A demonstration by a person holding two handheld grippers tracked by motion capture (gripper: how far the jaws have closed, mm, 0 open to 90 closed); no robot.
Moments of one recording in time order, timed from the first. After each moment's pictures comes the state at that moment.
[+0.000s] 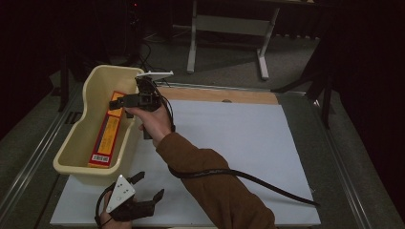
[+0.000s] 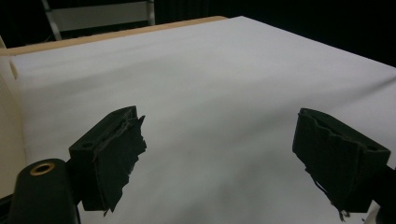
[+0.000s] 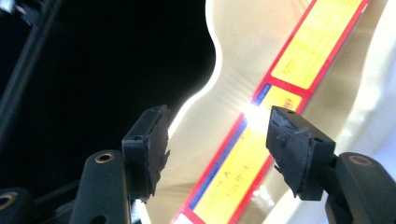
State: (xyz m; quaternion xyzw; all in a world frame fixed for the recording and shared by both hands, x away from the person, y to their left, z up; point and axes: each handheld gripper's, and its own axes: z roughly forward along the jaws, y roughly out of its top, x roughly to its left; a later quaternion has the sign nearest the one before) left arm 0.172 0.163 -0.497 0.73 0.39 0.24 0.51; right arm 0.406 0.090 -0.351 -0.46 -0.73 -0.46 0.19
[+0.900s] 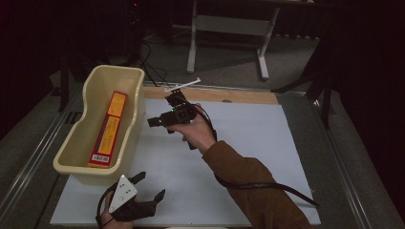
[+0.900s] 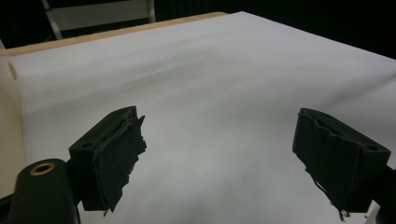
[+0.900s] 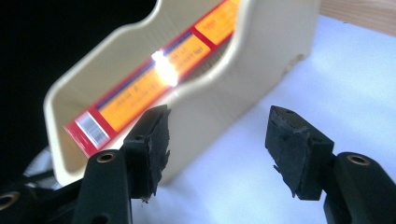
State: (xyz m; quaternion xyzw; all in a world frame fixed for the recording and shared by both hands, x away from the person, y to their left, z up) left arm 0.172 0.160 -0.497 0.74 0.38 0.24 0.50; right arm 0.385 0.001 -0.358 -0.36 -0.83 -0.42 0.05
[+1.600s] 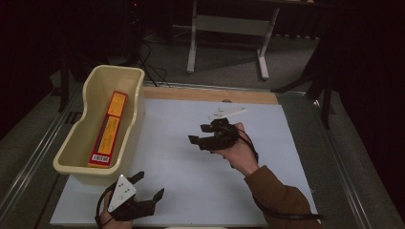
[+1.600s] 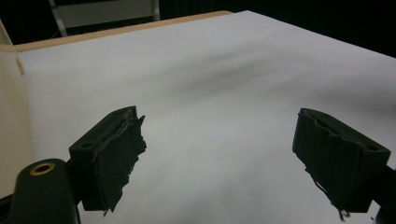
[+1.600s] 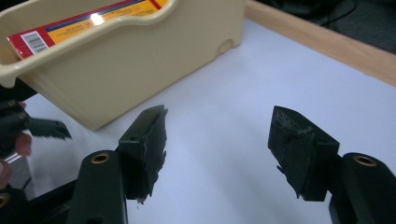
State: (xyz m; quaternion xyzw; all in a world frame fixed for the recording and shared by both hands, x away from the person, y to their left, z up) left arm 0.173 0.162 -0.497 0.73 0.39 0.24 0.50; right arm 0.341 -0.112 -0.389 -0.30 -0.84 -0.45 -0.08
